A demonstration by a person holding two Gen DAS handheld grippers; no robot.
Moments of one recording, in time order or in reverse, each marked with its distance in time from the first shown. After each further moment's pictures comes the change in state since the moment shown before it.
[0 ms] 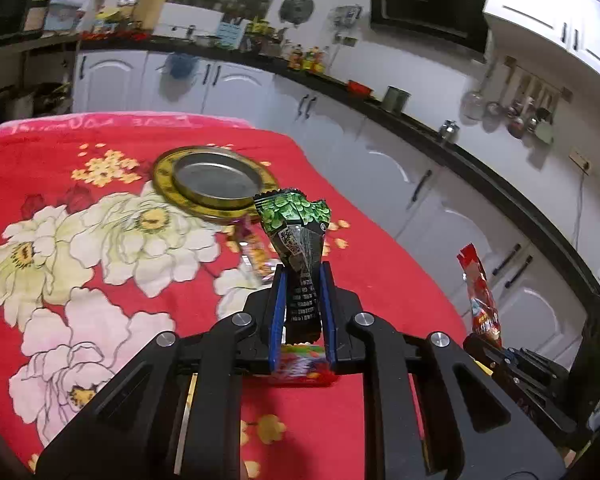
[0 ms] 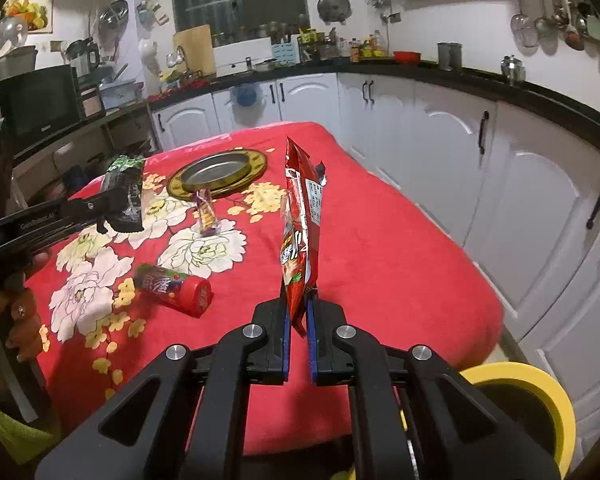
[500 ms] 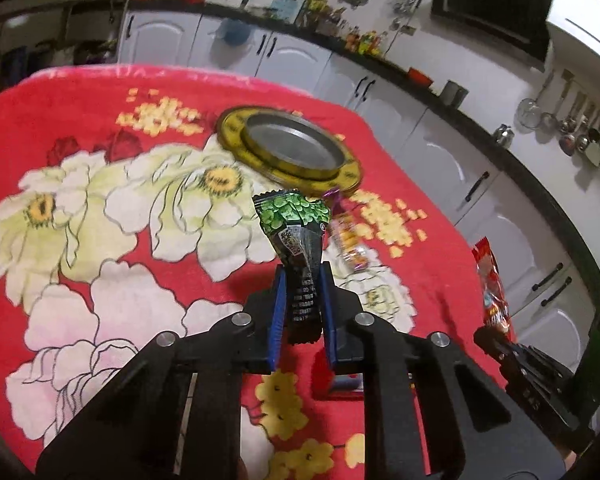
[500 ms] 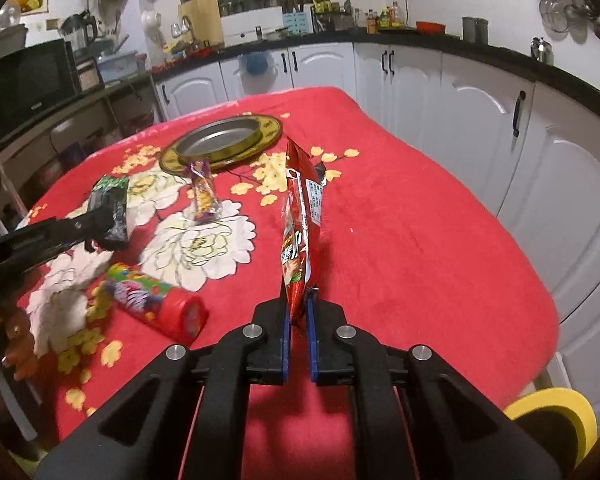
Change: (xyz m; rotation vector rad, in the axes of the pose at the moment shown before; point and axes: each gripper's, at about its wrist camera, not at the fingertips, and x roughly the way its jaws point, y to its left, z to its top) left arm 0.032 0.061 -0.011 -0.128 0.064 0.135; right arm 0.077 0.016 0.009 -0.023 0.102 0.042
